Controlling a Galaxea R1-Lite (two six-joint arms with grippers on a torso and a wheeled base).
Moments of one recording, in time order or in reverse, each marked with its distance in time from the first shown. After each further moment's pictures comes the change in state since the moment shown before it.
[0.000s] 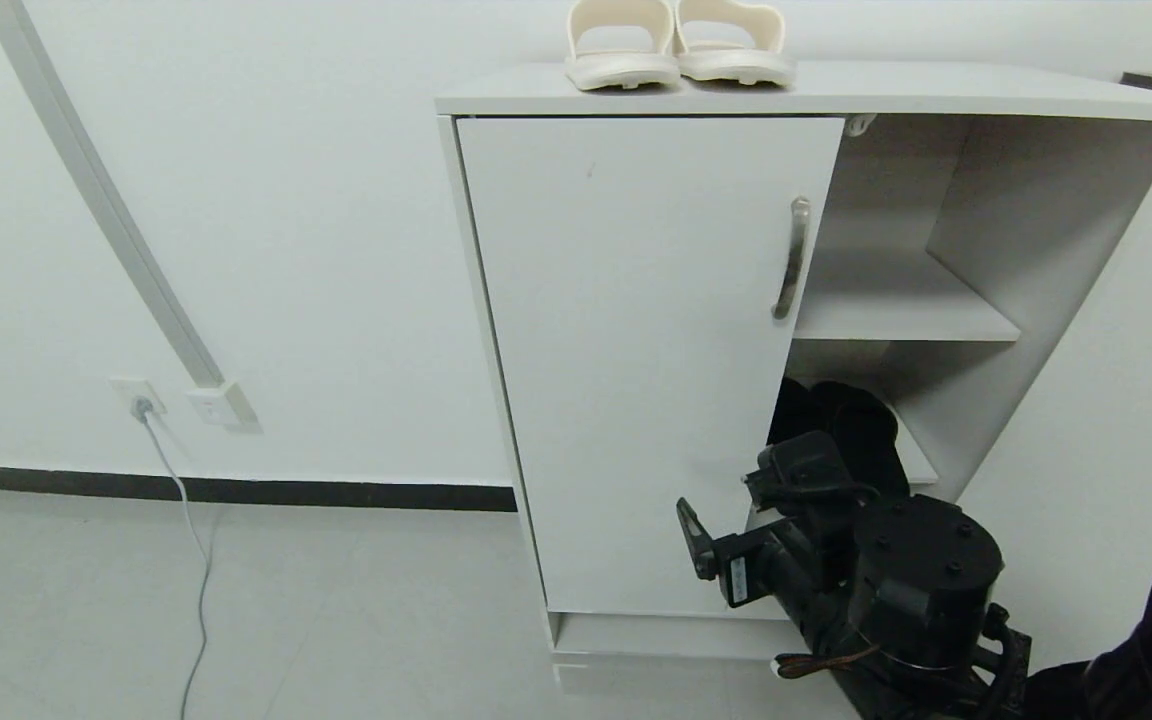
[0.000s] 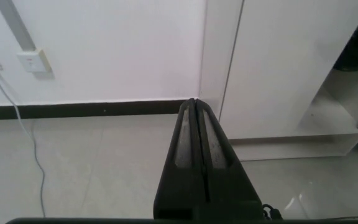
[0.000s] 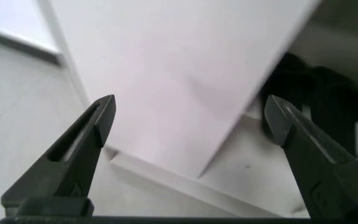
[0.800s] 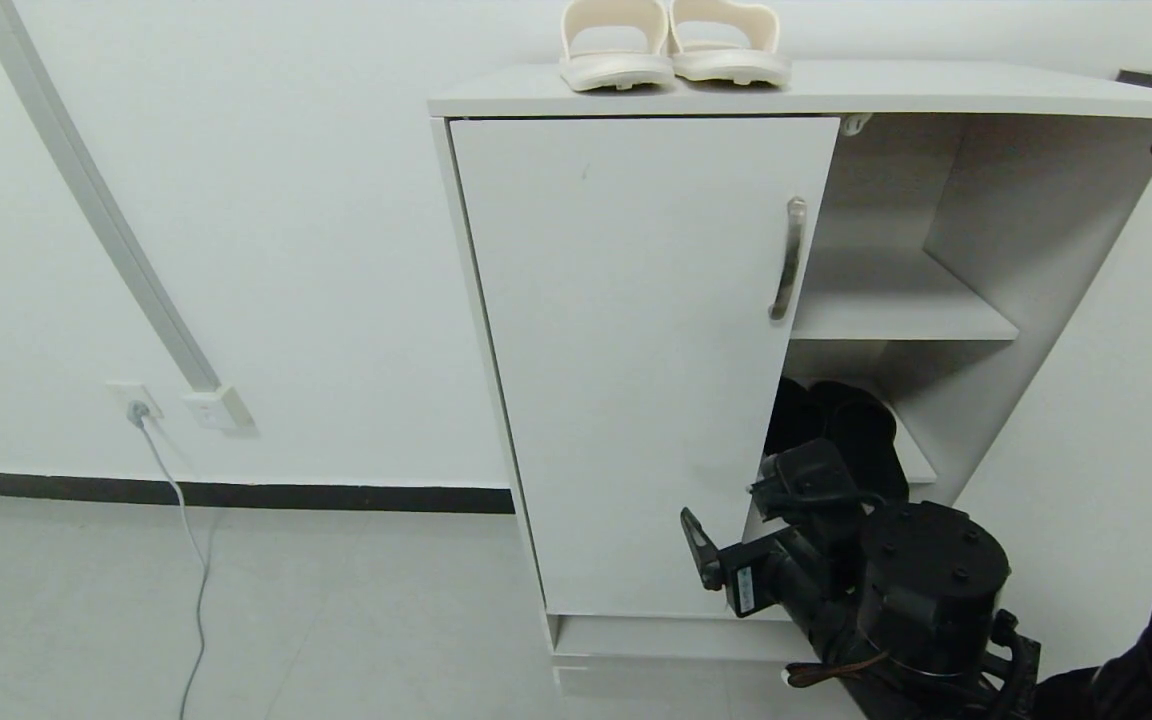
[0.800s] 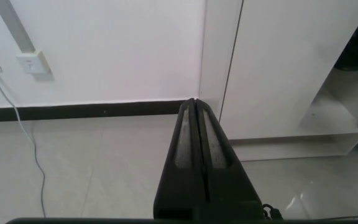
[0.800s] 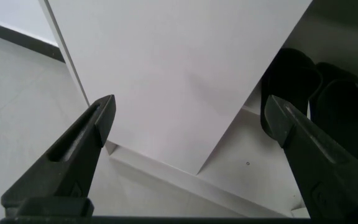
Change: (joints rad) left arm 0.001 0.000 0.000 0.000 0.000 0.000; right arm -0.002 -0.001 0.026 -0.004 0.026 0.001
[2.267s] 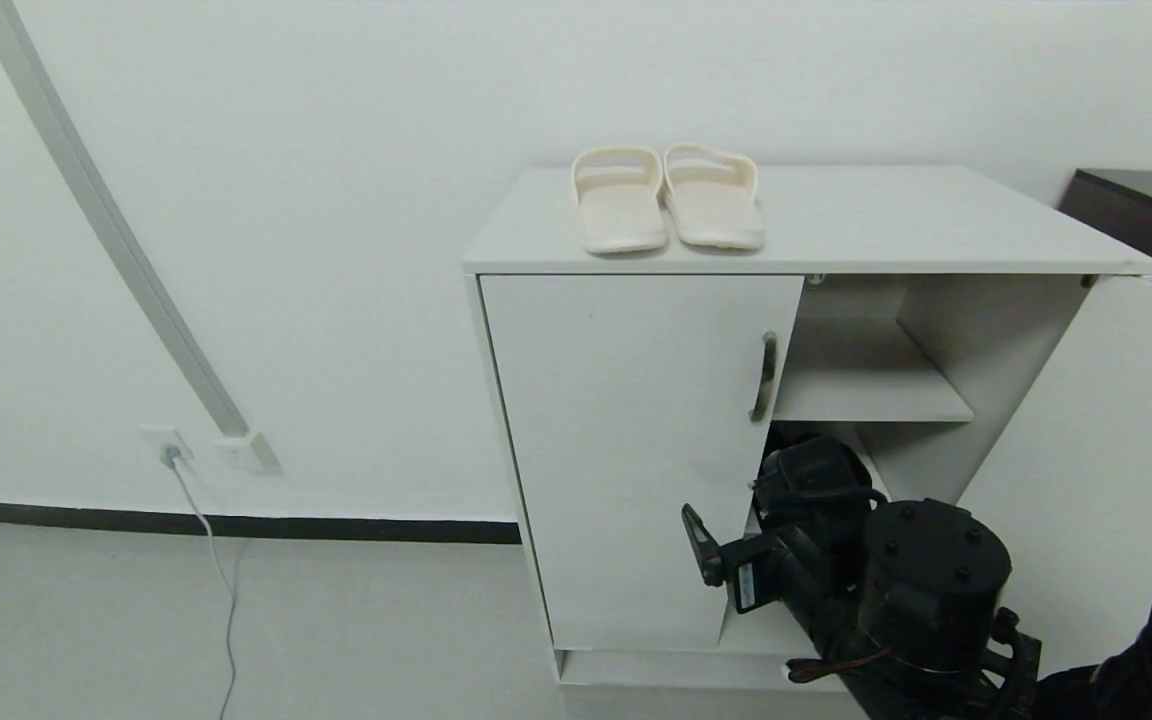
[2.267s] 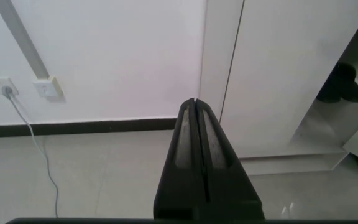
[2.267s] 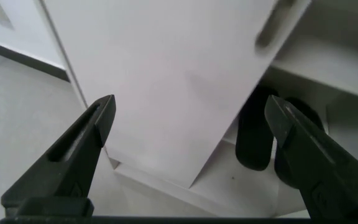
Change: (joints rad) left arm 0.000 0.000 0.000 0.000 -0.001 0.000; right arm -0.003 0.000 -0.002 -0.008 0.000 0.001
